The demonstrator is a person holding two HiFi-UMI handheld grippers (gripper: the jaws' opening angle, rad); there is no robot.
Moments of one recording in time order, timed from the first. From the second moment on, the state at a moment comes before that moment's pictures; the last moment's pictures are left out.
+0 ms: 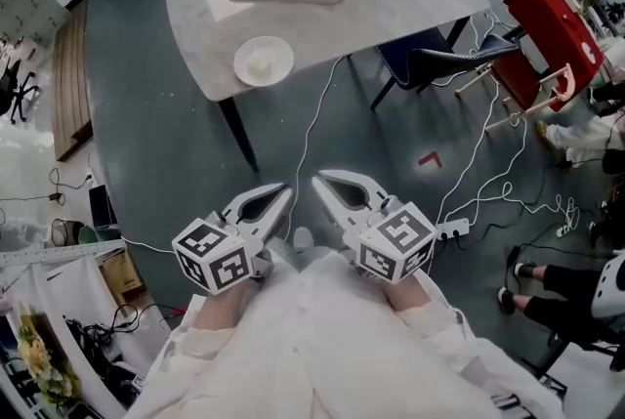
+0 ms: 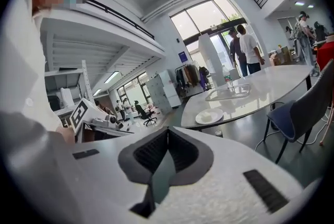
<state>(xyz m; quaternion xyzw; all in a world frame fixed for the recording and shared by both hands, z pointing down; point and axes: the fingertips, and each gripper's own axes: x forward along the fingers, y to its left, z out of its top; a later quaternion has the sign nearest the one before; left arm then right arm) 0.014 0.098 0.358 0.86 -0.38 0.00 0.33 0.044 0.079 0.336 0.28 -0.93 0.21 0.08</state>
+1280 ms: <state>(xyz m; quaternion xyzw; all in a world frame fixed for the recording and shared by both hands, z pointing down) -0.081 -0.137 0.361 0.88 -0.34 0.01 0.34 -0.038 -0.153 0.341 0.33 -0.92 0.21 0.08</state>
